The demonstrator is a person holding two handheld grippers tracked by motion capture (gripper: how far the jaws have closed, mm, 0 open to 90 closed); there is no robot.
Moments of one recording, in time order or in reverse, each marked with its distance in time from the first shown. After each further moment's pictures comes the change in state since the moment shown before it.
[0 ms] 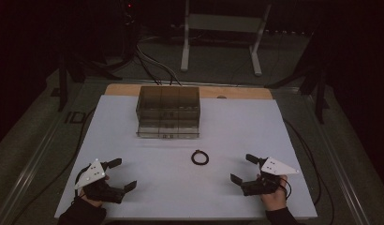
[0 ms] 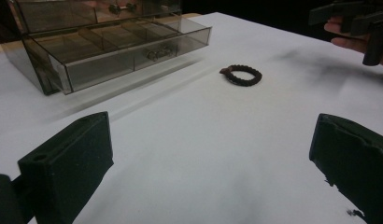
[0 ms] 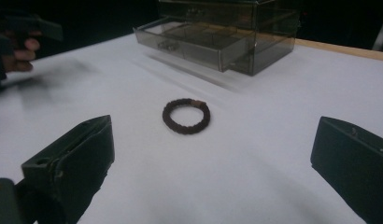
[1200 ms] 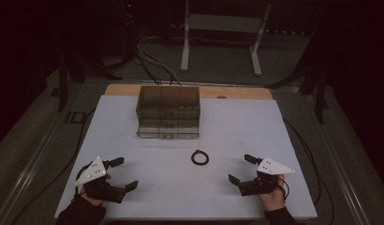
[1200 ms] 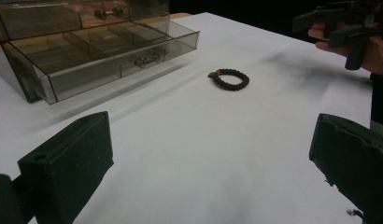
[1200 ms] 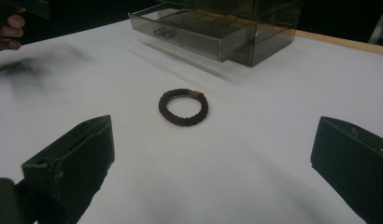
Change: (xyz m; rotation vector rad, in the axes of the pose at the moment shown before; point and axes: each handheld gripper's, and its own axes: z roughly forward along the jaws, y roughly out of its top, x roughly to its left) left arm -0.003 0.014 0.001 0.024 -0.032 0.001; right arm 0.004 0.001 0.007 0.057 -0.027 -0.038
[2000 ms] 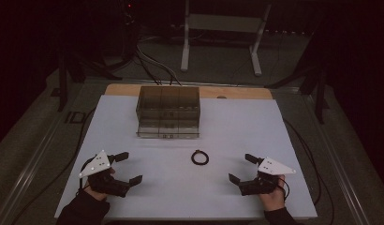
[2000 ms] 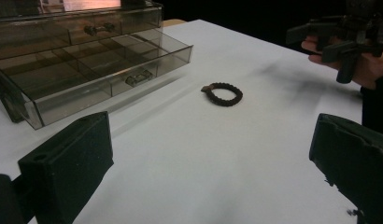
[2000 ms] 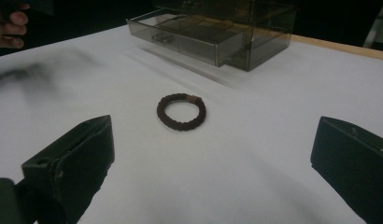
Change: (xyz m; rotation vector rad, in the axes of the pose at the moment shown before) left arm 0.002 0.018 0.011 -0.010 -0.037 -0.016; right arm 0.000 0.001 -0.001 -0.022 -0.009 0.007
